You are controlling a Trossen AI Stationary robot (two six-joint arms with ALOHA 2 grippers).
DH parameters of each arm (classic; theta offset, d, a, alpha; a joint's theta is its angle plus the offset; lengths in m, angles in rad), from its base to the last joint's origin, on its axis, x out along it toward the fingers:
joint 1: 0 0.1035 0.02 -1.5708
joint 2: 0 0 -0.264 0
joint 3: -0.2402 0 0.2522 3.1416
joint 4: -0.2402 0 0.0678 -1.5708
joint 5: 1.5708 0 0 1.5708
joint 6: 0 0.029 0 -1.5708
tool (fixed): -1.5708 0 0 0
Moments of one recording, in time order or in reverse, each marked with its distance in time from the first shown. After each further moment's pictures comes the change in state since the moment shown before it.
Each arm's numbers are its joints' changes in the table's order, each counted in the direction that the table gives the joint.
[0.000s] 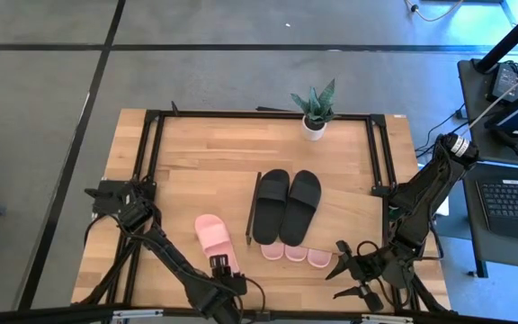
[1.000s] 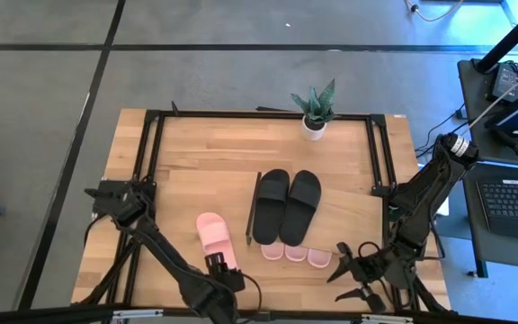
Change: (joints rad) left arm -0.009 -0.072 0.000 -0.028 0.024 -0.114; right arm 0.008 0.000 0.000 0.024 0.010 0.001
